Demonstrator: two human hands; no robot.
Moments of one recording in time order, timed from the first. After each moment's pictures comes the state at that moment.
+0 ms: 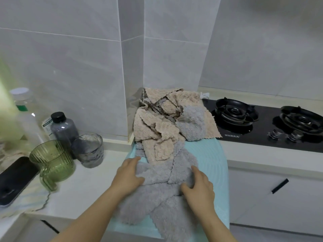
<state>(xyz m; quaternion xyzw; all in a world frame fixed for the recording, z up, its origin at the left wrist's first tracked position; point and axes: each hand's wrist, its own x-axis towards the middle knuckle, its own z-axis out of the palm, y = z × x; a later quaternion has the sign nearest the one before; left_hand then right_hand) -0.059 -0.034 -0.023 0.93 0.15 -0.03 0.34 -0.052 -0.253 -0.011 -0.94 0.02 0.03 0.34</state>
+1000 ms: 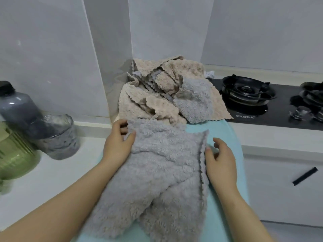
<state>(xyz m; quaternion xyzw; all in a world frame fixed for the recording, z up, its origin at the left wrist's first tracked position) 0.027 -0.029 -0.066 0.82 0.16 0.23 0.50 0.032 -0.283 -0.063 -0.88 0.04 -0.11 0.46</state>
